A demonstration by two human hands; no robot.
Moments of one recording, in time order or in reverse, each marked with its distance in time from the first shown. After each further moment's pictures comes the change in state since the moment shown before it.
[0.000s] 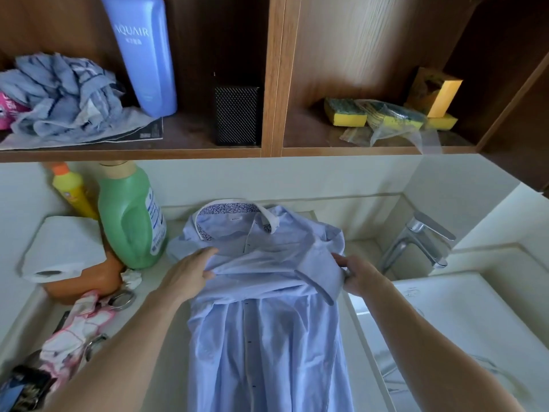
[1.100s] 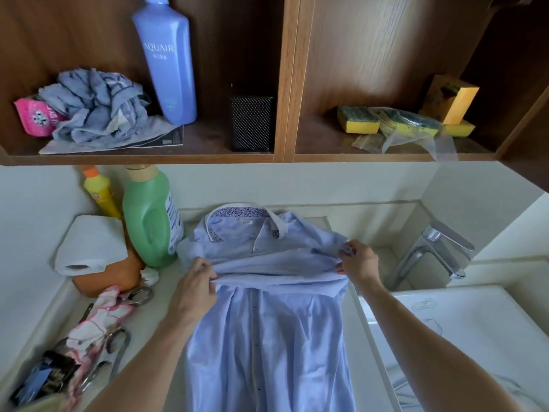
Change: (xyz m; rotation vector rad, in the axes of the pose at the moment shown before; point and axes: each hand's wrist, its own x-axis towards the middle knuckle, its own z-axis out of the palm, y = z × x) left_hand -0.043 0.010 0.013 0.020 0.335 -0.052; right_hand 0.000 -0.002 0.012 -0.715 0.247 -0.694
